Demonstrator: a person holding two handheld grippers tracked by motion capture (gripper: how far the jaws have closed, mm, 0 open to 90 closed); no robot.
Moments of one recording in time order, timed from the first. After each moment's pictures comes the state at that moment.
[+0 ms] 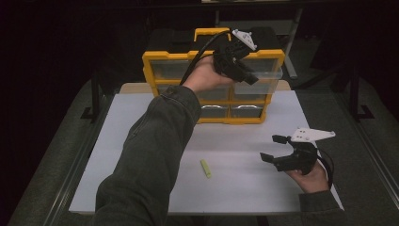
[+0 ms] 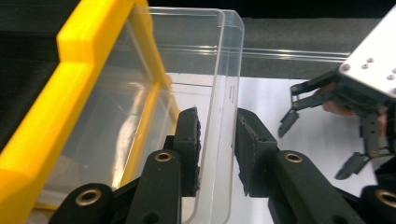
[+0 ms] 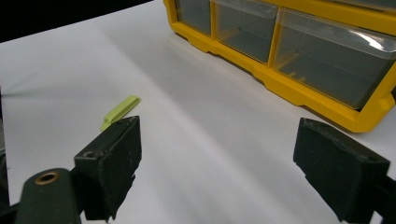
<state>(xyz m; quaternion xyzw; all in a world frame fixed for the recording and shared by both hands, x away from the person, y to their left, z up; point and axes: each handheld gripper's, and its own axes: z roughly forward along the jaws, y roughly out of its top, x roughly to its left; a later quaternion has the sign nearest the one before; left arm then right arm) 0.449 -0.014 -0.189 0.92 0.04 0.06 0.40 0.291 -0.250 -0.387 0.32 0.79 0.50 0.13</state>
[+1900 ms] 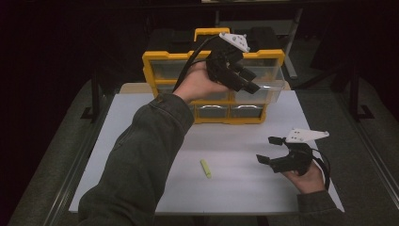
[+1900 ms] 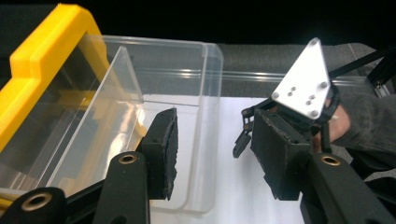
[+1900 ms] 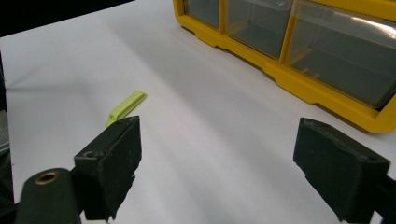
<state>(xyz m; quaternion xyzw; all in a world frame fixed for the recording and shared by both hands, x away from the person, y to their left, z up) 0.415 0.006 -0.179 0.89 0.02 0.03 0.45 0.292 -0.241 -0.391 0.31 0.80 0.49 0.12</state>
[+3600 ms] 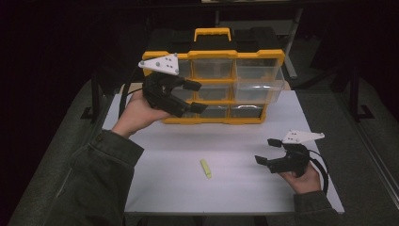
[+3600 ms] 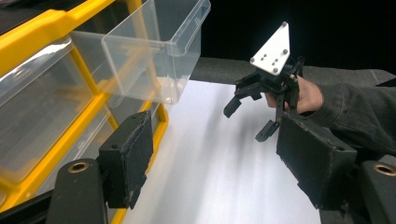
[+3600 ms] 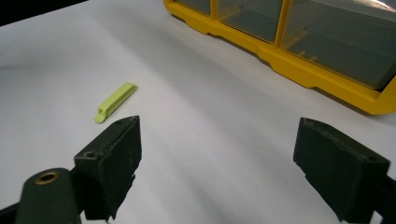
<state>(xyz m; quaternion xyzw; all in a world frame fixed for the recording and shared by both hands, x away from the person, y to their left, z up) 0.353 0.139 -0.195 0.86 0.08 0.07 0.50 0.293 -0.236 -0.400 0.34 0.80 0.47 0.13</state>
